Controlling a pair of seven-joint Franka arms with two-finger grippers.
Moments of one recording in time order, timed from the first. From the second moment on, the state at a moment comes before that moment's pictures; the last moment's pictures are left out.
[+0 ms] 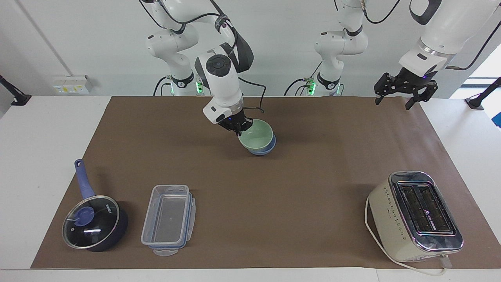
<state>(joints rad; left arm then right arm) -0.07 -0.02 0.00 -1.55 -0.04 1.53 0.18 0.58 0.14 -0.02 -2.02 0.18 2.15 0.58</state>
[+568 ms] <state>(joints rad) -0.07 -0.02 0.00 -1.55 -0.04 1.53 0.18 0.60 0.14 -0.02 -2.07 0.21 2.22 0.58</state>
